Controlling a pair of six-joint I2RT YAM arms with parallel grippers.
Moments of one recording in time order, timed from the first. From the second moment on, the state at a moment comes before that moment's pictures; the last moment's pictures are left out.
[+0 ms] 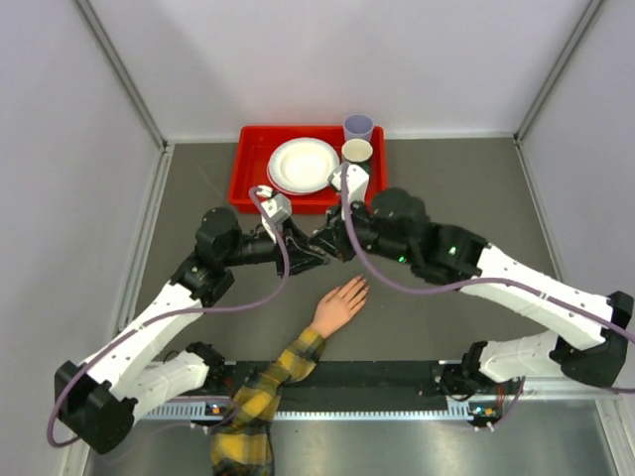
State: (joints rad) left arm -0.54 0.97 0.78 0.15 0.90 -0.26; right arm 1.02 1.24 1.37 -0.44 -0.13 0.21
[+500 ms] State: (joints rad) left arm -0.51 0.89 0.74 0.07 0.69 -0.20; right arm 1.26 1.44 1.55 -0.60 0.62 0.60
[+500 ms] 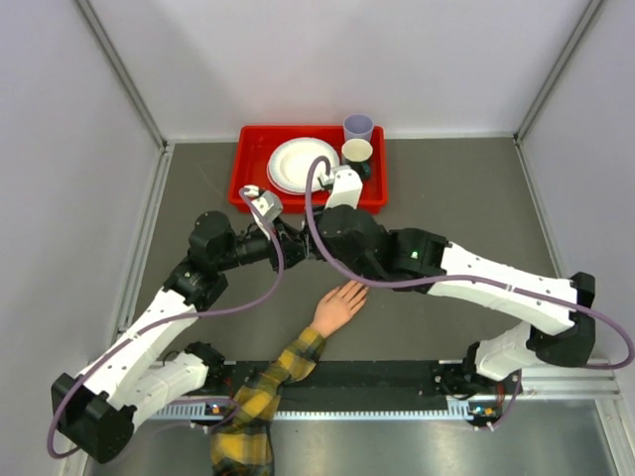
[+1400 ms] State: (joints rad) left arm -0.57 1.07 0.76 0.45 1.22 -0.47; right arm 0.86 1.24 1.42 -0.55 -0.60 0.17
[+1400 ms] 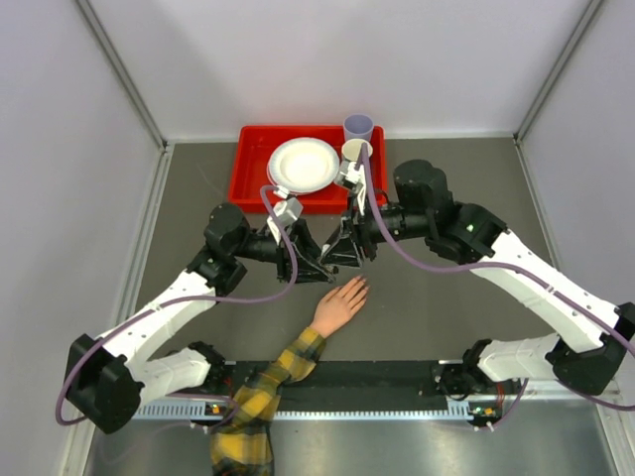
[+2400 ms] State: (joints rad) left arm -0.58 0.93 0.78 -0.02 0.67 -0.14; right arm 1.25 1.38 1.45 -0.55 0.56 0.56
